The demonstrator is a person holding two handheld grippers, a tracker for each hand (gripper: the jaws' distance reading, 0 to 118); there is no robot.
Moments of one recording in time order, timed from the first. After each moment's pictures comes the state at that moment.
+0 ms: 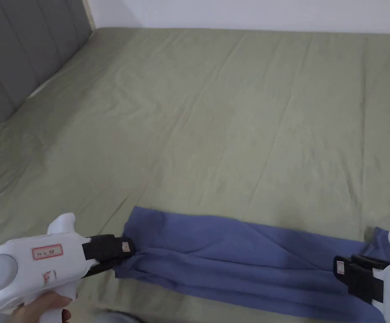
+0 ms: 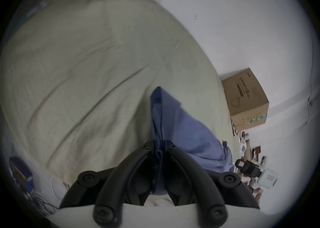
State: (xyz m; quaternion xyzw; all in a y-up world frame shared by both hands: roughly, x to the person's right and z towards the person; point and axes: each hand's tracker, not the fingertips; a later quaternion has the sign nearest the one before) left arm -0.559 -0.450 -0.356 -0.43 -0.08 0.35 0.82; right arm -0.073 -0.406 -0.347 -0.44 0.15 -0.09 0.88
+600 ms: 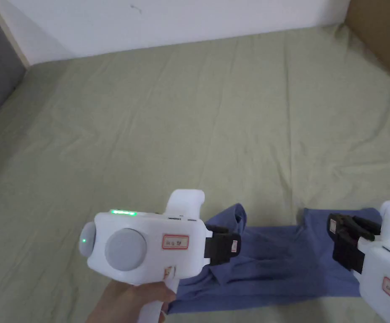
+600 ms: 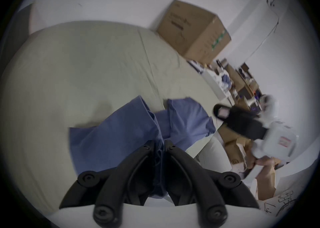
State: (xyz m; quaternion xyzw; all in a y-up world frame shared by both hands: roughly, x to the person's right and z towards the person) left arm -0.278 -0.404 -0.414 -0.49 -0.34 0.09 0.80; right arm -0.004 -0.385 -0.302 -0.27 0.03 -0.10 0.96
